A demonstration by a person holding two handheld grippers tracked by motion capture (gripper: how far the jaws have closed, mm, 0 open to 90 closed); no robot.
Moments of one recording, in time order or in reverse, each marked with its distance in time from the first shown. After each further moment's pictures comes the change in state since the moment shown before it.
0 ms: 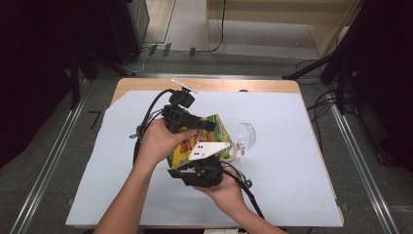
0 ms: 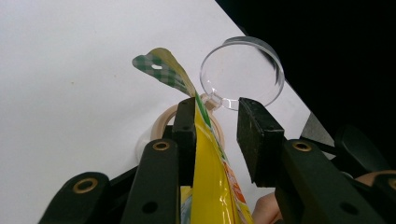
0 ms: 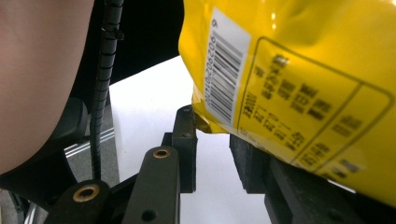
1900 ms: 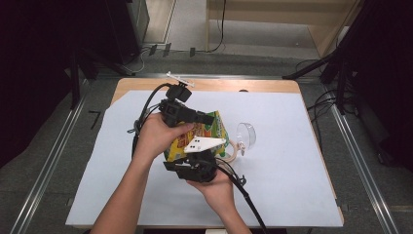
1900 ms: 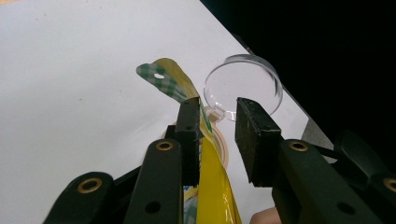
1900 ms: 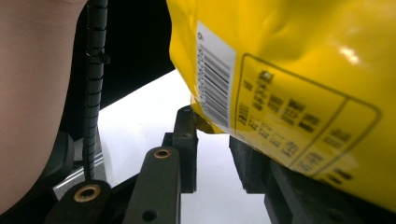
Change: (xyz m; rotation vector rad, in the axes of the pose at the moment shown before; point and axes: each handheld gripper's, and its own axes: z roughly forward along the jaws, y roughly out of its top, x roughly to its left) left arm 0.010 0.008 -0.009 -0.036 -0.019 0.022; right arm -0.002 0.009 0.014 -0.047 -0.055 0.092
